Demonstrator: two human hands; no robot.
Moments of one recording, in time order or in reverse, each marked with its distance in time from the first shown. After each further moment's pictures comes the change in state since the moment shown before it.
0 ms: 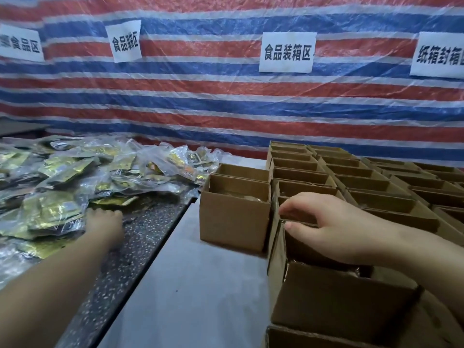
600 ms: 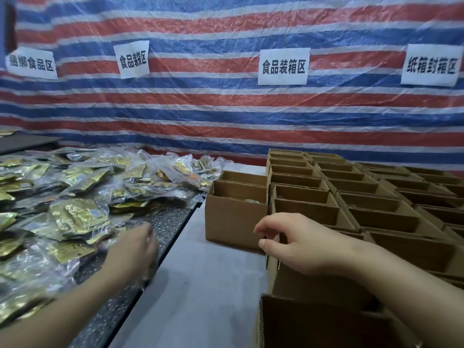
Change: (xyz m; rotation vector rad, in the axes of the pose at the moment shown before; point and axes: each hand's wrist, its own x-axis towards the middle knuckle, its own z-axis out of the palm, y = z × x) left_hand -0.118 0.016 -0.006 -0.837 0.471 0.158; right_hand -0.031 -0.034 0.017 0.091 -0.096 -0.076
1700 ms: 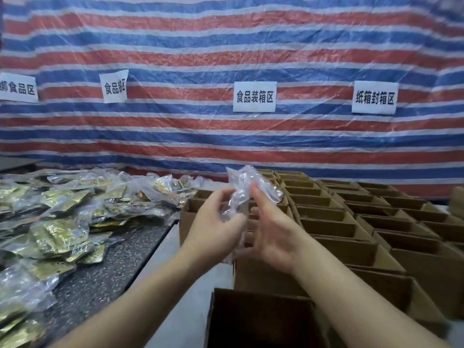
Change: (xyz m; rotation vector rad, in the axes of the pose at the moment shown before) left_hand -0.064 0.280 -0.153 -1.158 -0.249 0.155; right_hand -0.054 -0.039 -0.039 1.399 0.166 0.283
